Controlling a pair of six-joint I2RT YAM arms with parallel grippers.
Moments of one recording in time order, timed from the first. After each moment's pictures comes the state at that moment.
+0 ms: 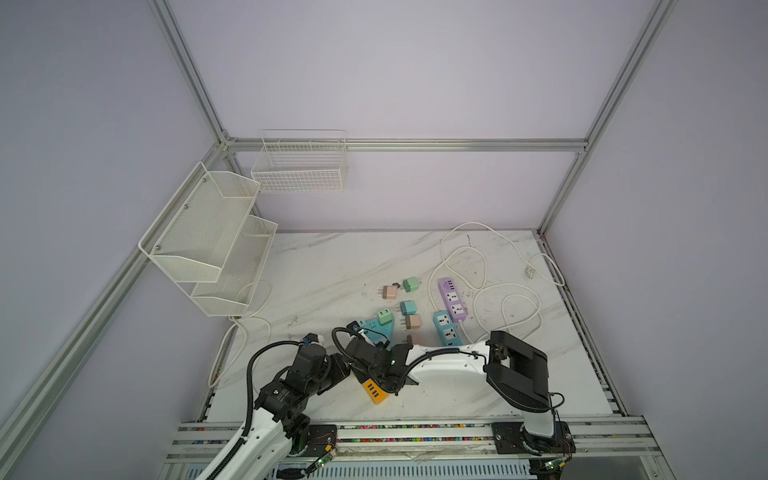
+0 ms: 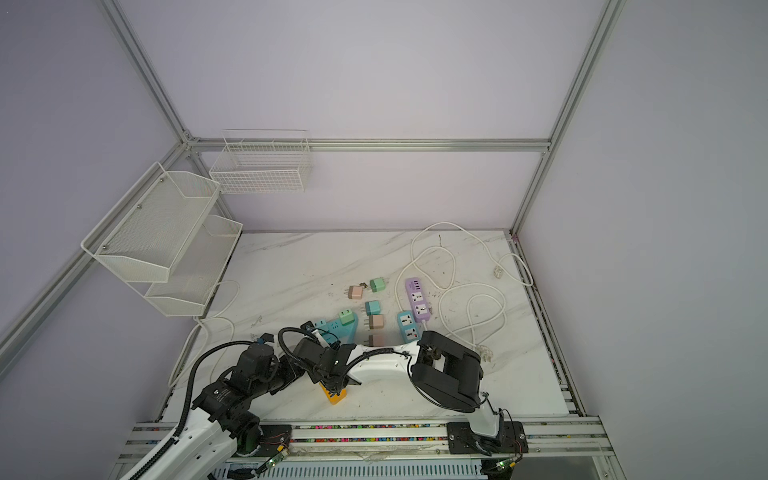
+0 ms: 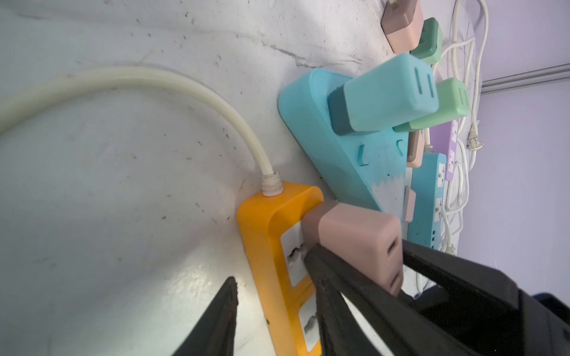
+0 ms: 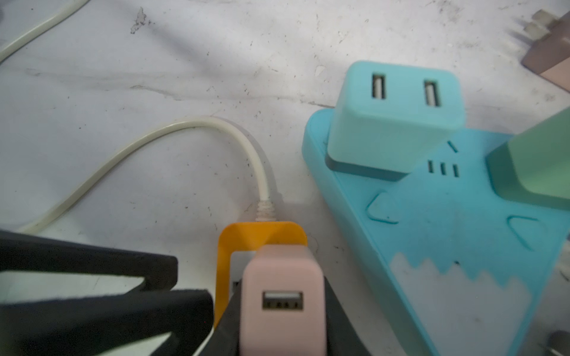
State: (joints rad) left arm -0.44 0.53 0.25 -0.53 0.13 -1.00; right arm 1.30 1.98 1.32 -0.26 0.33 0.57
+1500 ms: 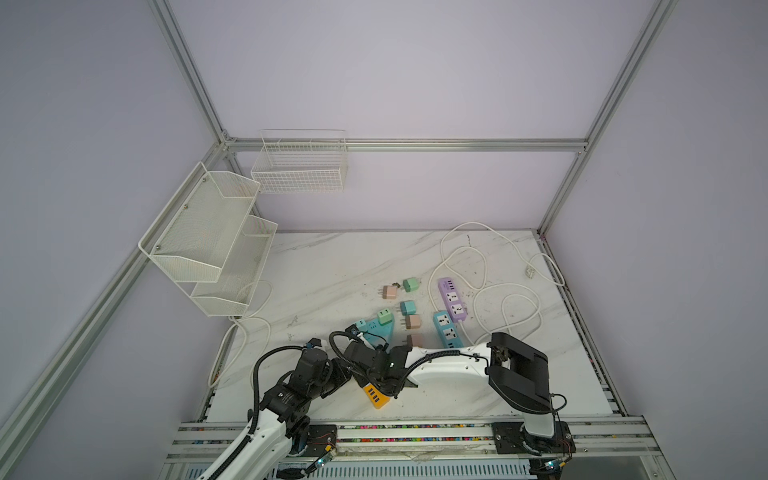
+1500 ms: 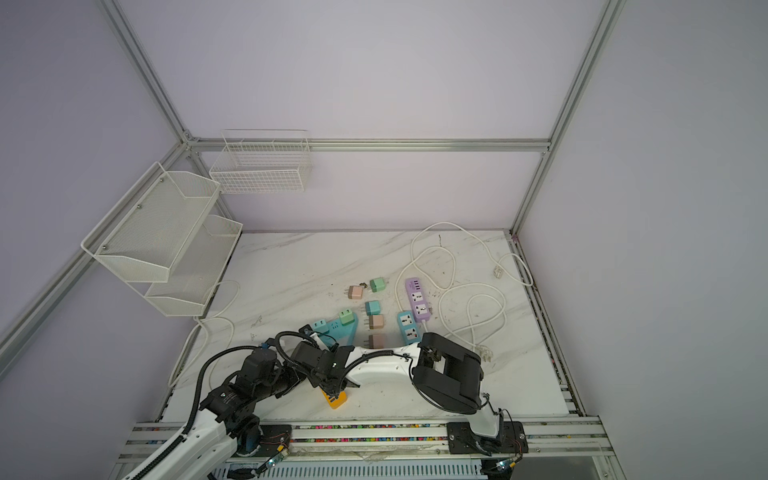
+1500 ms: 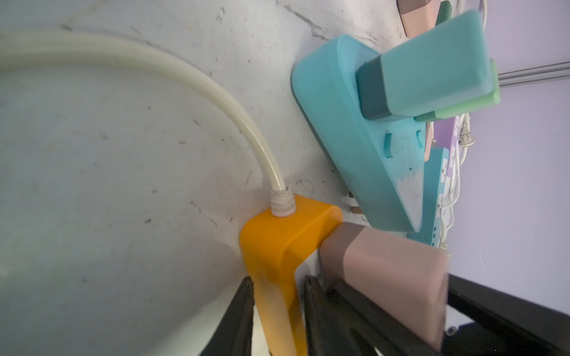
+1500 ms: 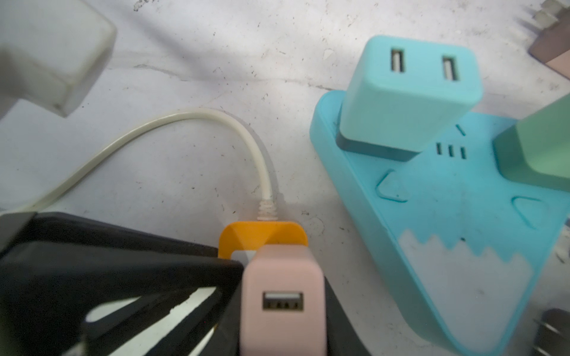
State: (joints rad) left arm -0.44 0.53 0.15 -0.42 0.18 -1.04; right arm 1.32 1.98 1.34 -0.32 0.35 0.56
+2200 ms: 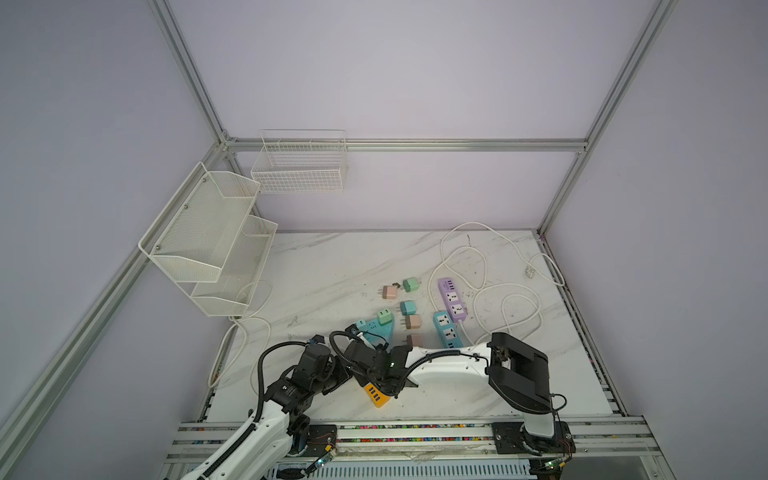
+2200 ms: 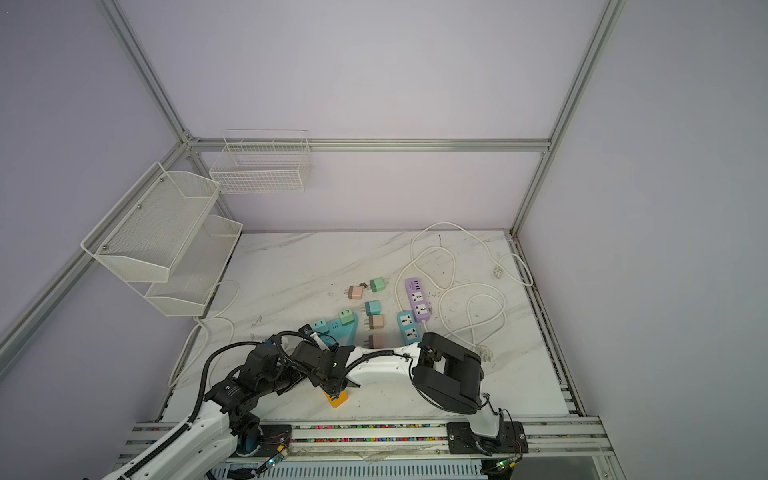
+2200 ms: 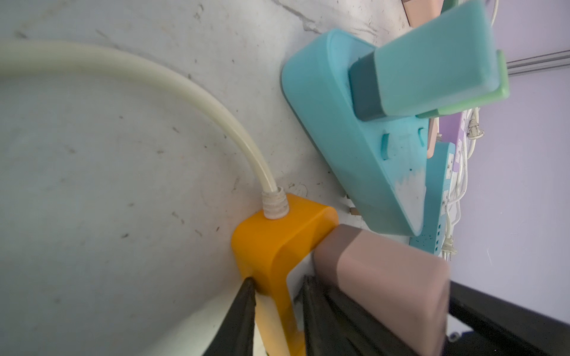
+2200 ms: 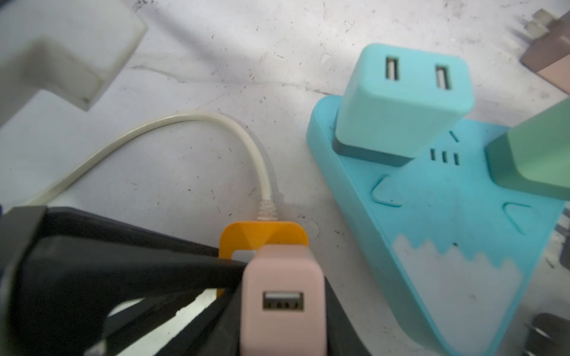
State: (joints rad) left arm -0.44 0.65 0.18 -0.38 0.19 -1.01; right arm 1.33 1.98 1.34 -0.31 0.35 0.55
